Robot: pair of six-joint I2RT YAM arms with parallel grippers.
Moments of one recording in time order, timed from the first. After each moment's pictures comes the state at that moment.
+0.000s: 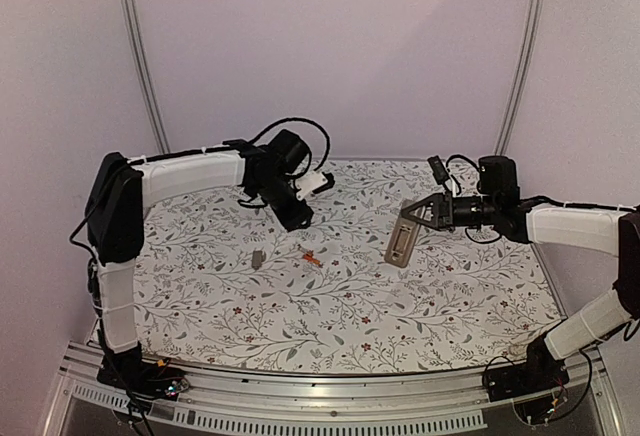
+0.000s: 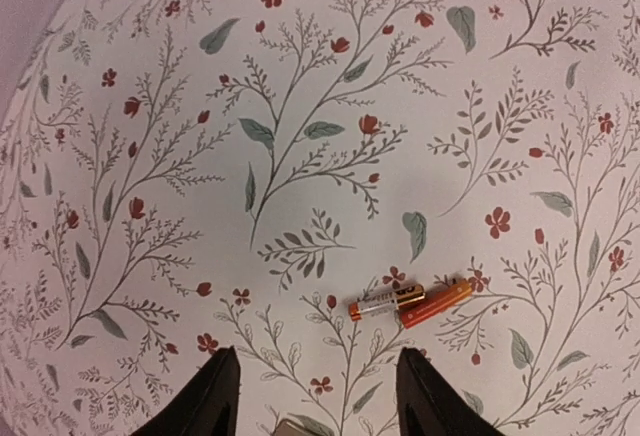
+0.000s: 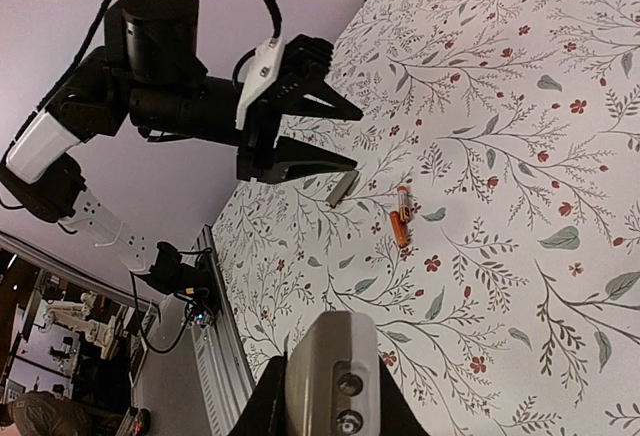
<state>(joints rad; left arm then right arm) -0.71 2.09 1.71 -0.75 0.00 0.40 0.37 1.42 0.77 0.19 -0.88 0.46</state>
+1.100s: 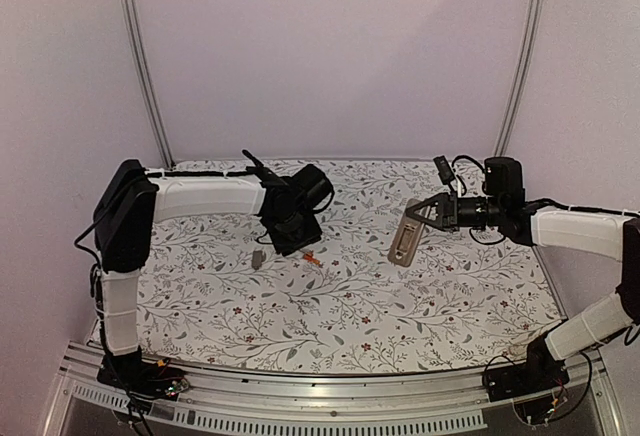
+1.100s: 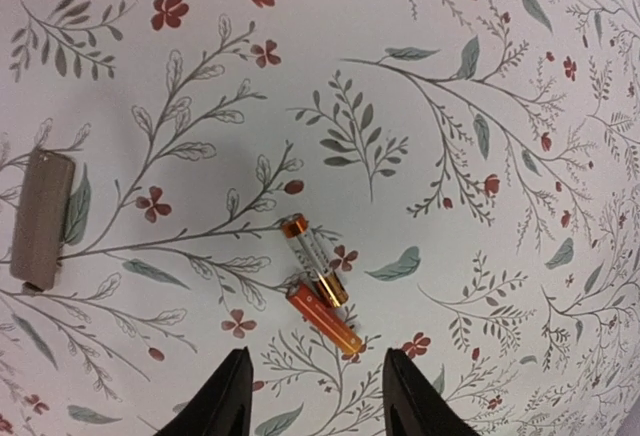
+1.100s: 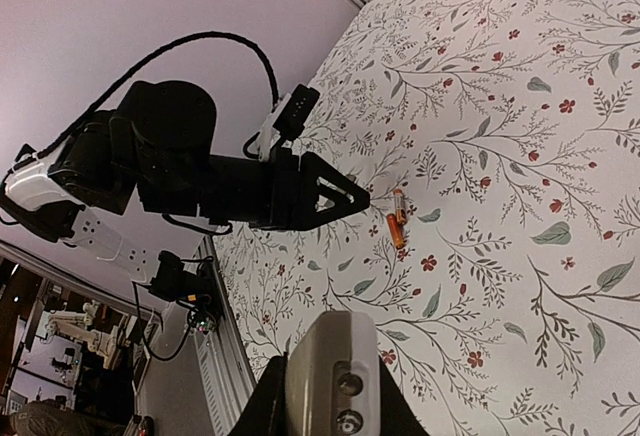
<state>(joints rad) -0.86 2.04 1.56 -0.72 -0.24 -1.23 0.34 1.38 0.74 0.20 -0.88 0.48</state>
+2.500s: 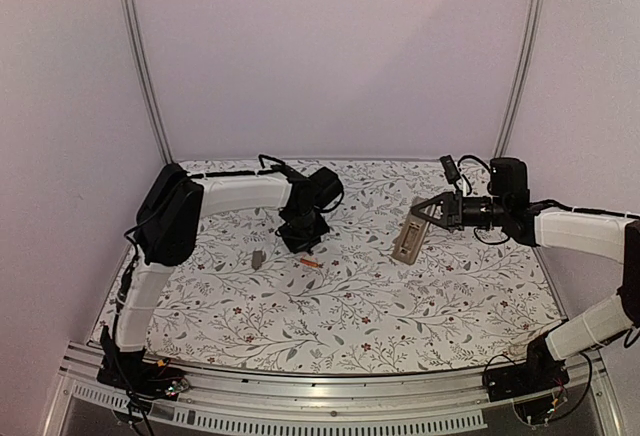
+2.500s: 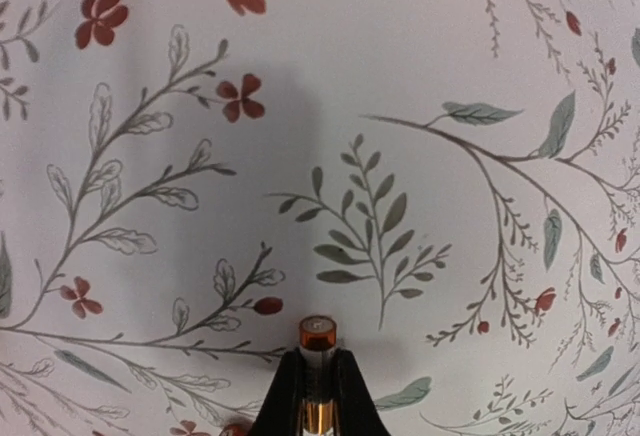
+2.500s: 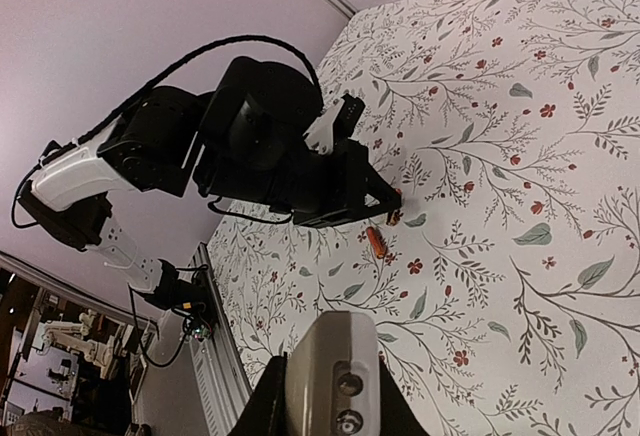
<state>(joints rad) -0.80 2.34 1.88 -0.89 -0.21 -1.31 0.31 1.36 0.73 0.20 -0.88 0.48</state>
